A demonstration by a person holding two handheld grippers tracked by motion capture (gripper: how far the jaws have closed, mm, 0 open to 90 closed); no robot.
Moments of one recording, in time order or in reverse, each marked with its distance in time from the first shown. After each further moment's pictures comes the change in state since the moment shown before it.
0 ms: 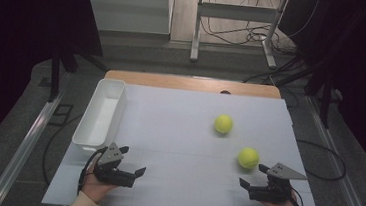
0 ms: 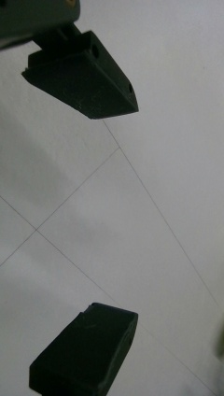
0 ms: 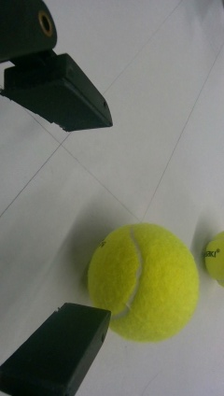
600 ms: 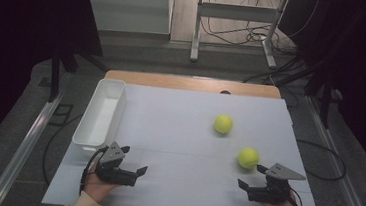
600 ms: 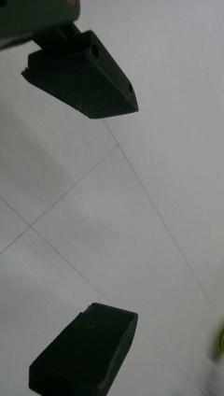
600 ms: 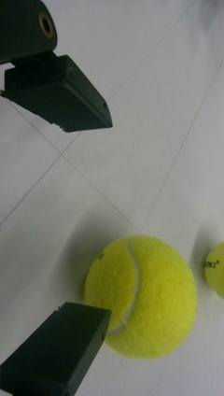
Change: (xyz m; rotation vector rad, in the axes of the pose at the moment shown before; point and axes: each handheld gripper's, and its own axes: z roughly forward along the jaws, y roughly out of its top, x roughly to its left) left arm -0.004 0.002 0.003 0.008 0.009 -0.029; right arm 0.004 0.001 0.001 0.007 0.019 -0.023
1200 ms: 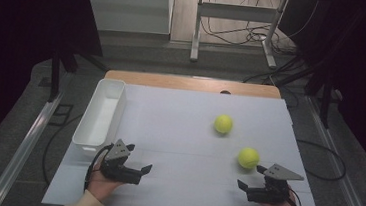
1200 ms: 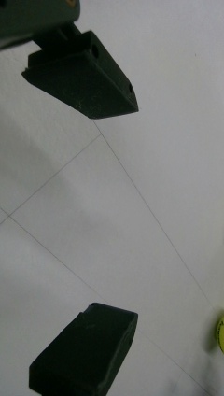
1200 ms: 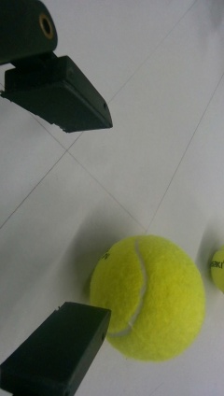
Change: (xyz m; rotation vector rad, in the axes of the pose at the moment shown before) left arm -0.004 0.013 0.008 0.005 -0.022 0.013; right arm 0.001 -0.001 0.002 0.020 -0.014 -0.016
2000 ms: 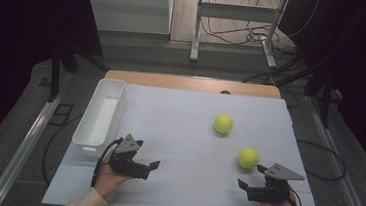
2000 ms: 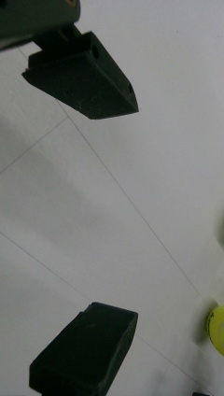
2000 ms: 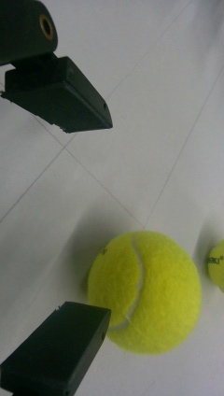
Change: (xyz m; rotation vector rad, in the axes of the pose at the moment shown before) left arm -0.004 0.023 0.017 0.015 -0.031 0.012; right arm -0.001 0.001 -0.001 -0.013 -0.012 0.005
